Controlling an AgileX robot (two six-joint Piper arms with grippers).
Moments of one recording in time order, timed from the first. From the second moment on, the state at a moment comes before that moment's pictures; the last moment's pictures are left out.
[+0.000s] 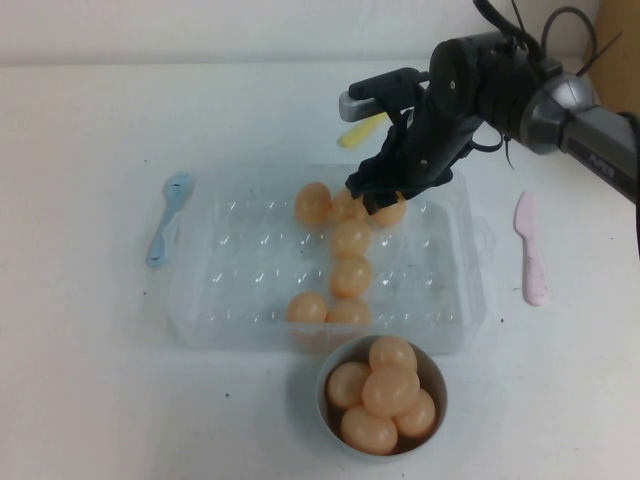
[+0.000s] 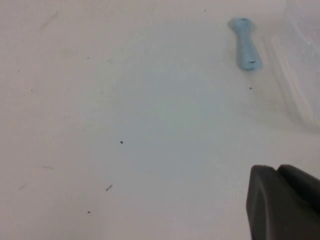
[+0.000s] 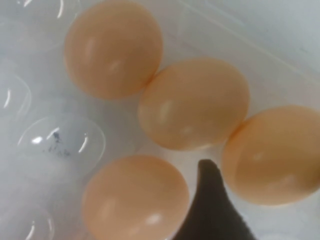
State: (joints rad) right arm 0.47 2.28 -2.07 0.11 1.00 -0.05; left arm -0.05 0.01 0.03 0.05 0.37 -0.14
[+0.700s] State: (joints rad) right arm 0.47 2.31 -2.08 0.09 0.97 -0.02; left arm -0.05 0.01 0.03 0.05 0.37 -0.14
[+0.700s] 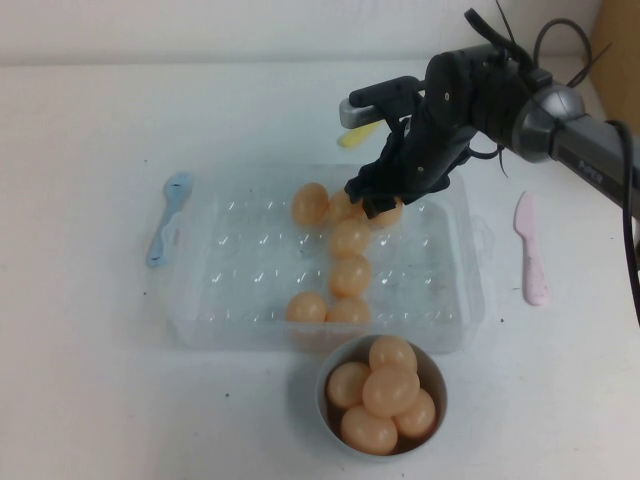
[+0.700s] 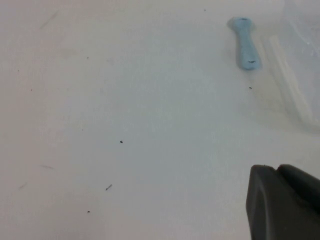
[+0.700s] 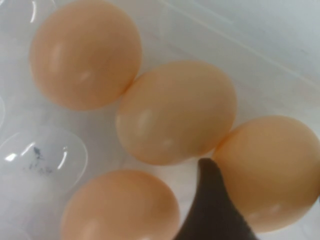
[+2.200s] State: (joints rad) right arm 0.47 2.30 -2.32 0.09 1.24 -0.10; left arm -0.05 0.01 0.03 0.05 0.37 -0.14
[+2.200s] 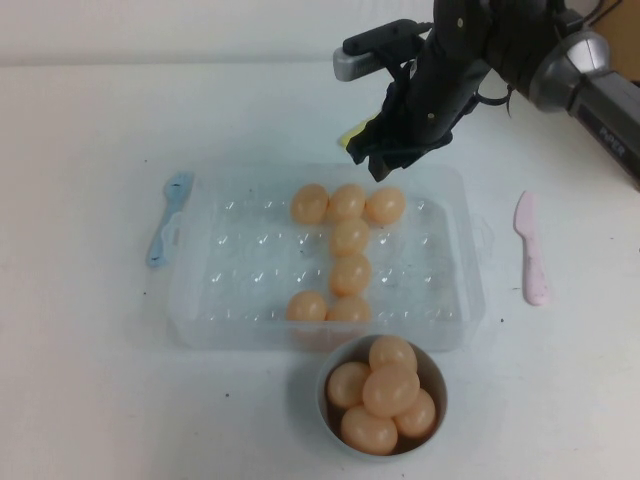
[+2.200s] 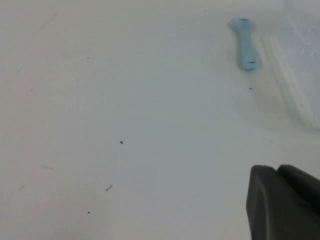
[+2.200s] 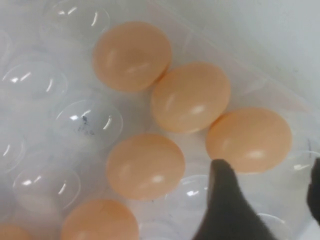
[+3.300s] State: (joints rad) right arm 0.47 2.45 -2.31 0.09 1.16 0.05; left arm -0.05 0.01 0.03 0.05 0.37 -0.14
